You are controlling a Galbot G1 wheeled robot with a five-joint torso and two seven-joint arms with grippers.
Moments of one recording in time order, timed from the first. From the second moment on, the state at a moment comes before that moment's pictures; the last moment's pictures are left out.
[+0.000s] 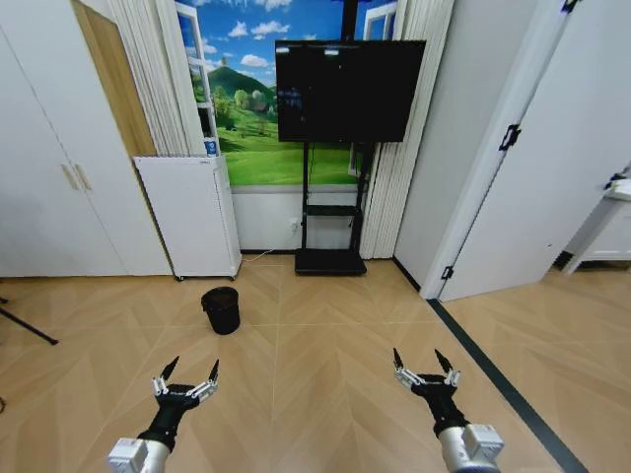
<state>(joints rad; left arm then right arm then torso) 1.84 -1.20 -0.69 -2.26 -0.30 -0.01 -0.06 -1.78 1.33 0.62 2.29 0.20 -0.06 0.16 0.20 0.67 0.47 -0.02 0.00</state>
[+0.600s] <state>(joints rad) 1.84 -1.20 -0.69 -2.26 -0.30 -0.01 -0.06 -1.78 1.33 0.62 2.29 0.20 -0.06 0.16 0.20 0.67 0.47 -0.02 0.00</state>
